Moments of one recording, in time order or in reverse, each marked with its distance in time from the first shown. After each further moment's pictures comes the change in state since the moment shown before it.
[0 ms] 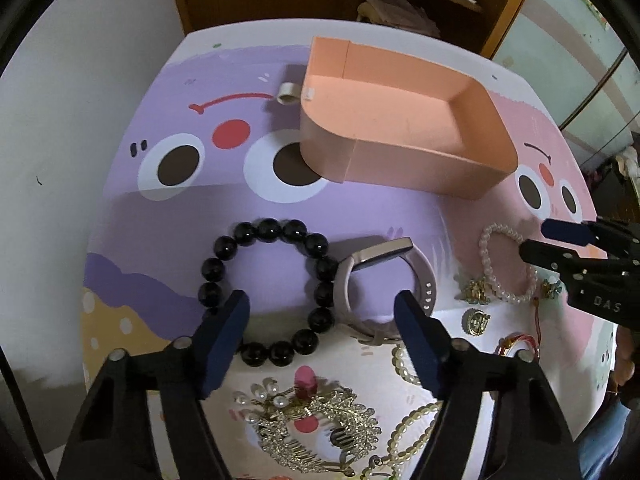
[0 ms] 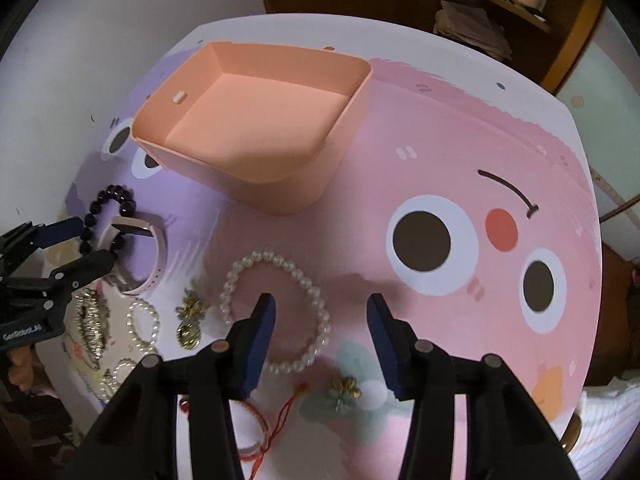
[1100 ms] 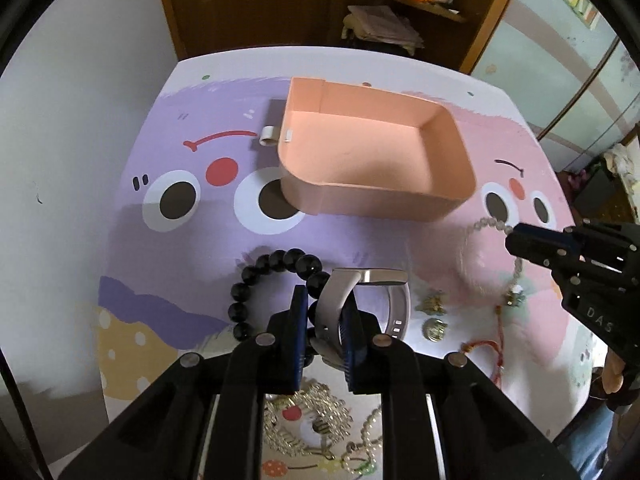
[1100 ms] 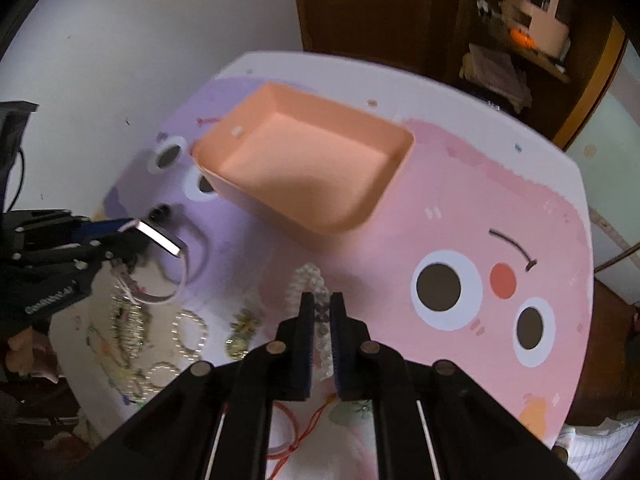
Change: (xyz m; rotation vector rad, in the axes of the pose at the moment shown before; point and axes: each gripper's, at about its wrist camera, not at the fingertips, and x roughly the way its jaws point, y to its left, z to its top) left arm -0.027 -0.034 0.024 0.027 -0.025 -0.049; right arm -0.050 0.024 0.008 -0.097 -0.132 0.044
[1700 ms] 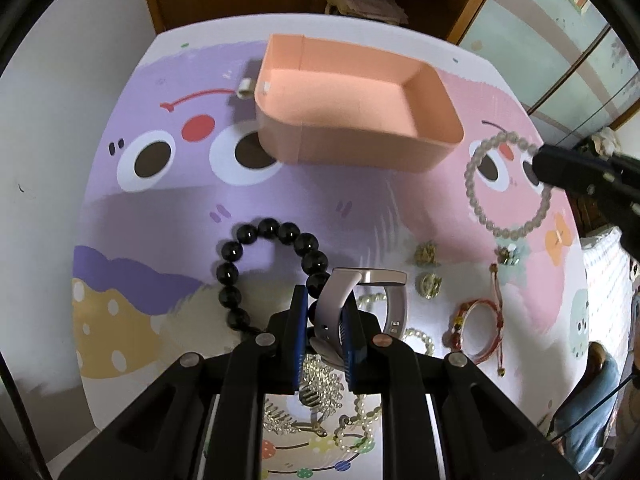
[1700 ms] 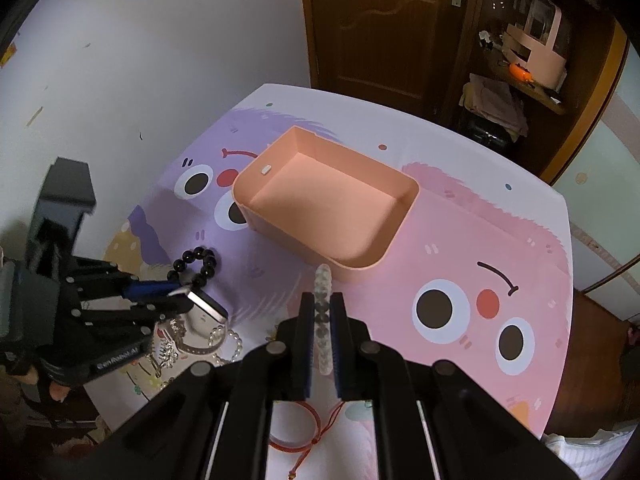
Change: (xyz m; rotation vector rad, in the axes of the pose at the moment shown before) left arm 0.005 0.016 -0.037 0.030 0.079 -0.045; right arm -0.033 0.021 0.012 -0.023 -0.069 -0.013
